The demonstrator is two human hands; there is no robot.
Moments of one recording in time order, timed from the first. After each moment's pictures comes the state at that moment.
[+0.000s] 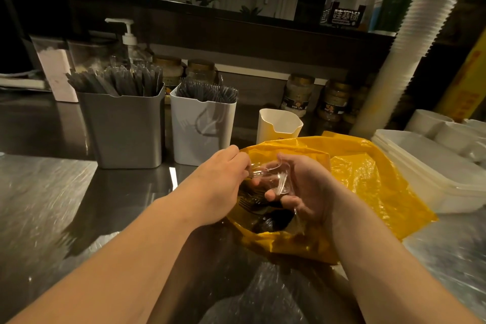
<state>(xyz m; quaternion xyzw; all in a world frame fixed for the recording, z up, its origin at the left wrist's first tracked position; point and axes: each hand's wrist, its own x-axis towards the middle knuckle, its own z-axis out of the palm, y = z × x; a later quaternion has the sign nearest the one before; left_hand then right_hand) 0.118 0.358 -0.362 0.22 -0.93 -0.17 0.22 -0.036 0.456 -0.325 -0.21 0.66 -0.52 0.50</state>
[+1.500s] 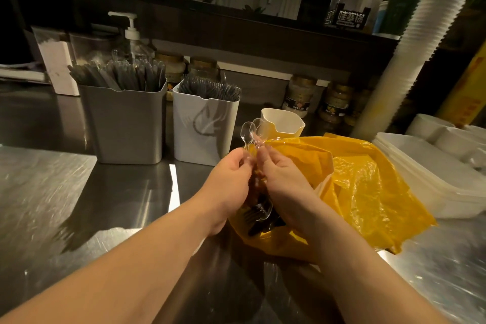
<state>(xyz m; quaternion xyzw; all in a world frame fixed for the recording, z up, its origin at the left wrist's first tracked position) 0.102 0.393 -0.356 0.29 -0.66 -0.62 0.31 -0.002 0.441 -0.345 -0.40 0.65 -0.54 0.35</state>
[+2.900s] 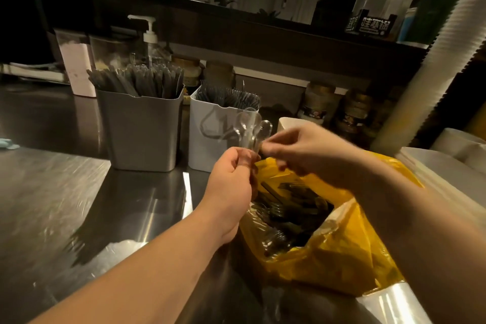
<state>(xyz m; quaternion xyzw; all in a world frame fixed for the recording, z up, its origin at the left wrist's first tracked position) 0.105 0.375 -0.355 0.30 -0.57 -0.65 0.41 -0.032 0.418 -0.267 -0.55 0.73 -0.28 0.27</state>
